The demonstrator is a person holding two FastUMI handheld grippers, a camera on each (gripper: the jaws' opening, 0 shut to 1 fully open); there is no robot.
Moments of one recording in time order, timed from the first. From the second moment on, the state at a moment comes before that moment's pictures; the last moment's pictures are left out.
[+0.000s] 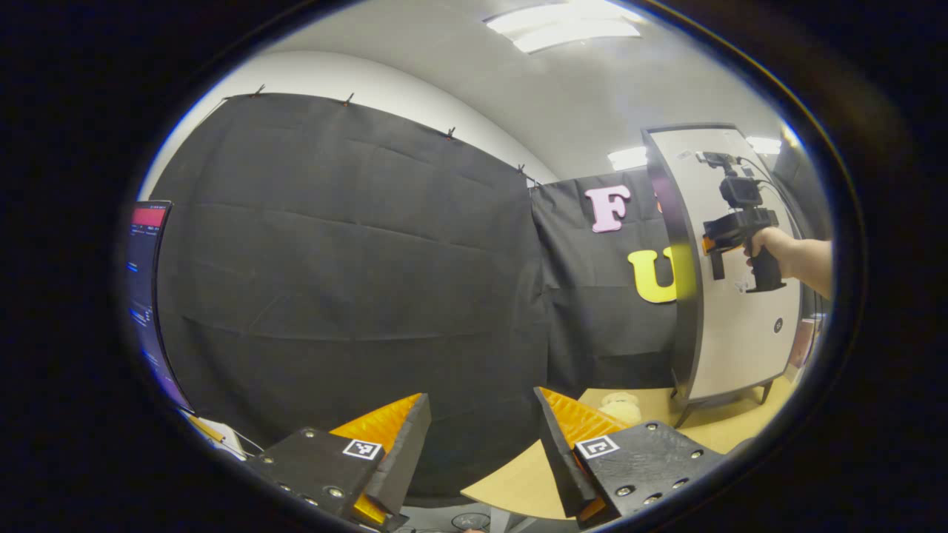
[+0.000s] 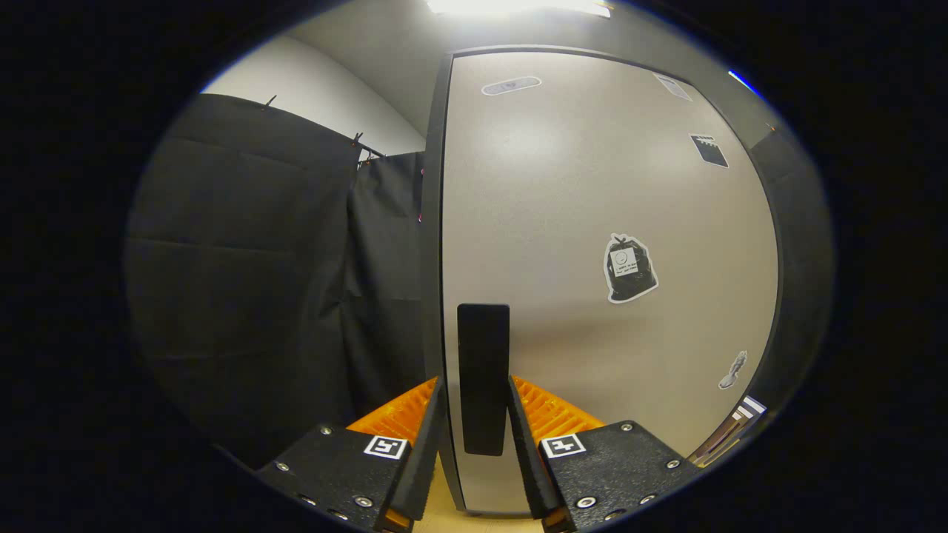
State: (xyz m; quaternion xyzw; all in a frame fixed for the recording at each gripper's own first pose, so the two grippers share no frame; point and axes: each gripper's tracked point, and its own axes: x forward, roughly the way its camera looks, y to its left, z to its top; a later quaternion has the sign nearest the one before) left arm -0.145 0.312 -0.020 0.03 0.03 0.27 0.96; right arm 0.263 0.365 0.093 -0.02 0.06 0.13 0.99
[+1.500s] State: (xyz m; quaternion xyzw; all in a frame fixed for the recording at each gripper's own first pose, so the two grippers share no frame) left arm -0.080 0.191 -0.002 0.02 0.01 0.15 0.99; right arm 0.214 0.342 0.098 -0.01 0.11 0.27 0.96
